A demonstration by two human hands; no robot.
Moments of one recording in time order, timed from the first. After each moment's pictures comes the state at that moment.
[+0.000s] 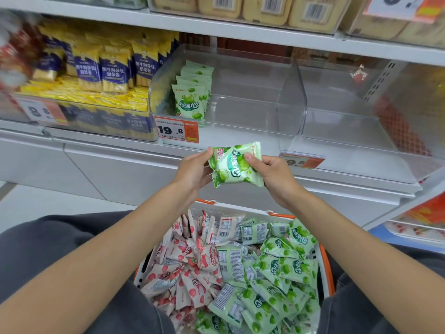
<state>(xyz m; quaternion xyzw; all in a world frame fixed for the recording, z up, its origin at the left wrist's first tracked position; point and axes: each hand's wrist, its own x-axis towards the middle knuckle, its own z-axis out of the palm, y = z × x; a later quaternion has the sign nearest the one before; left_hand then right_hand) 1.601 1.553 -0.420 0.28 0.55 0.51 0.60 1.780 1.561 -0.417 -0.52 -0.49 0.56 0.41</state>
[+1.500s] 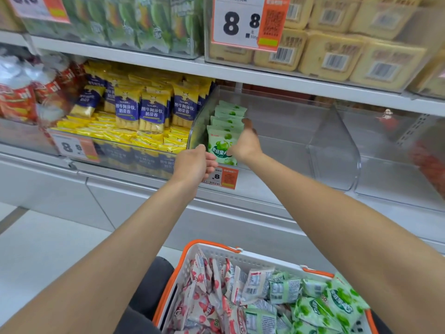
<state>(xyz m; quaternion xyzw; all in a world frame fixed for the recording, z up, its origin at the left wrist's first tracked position) 1.517 1.620 -0.351 0.30 0.66 0.52 0.46 1.621 1.737 -0.371 -0.65 -0.66 0.26 0.27</state>
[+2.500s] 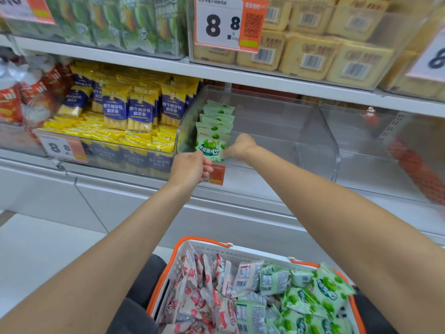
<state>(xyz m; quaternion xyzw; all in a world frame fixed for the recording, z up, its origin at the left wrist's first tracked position) 1.531 1.618 -0.363 0.33 0.66 0.50 0.46 1.648 1.712 -0.349 -0.66 -0.68 0.29 0.13</state>
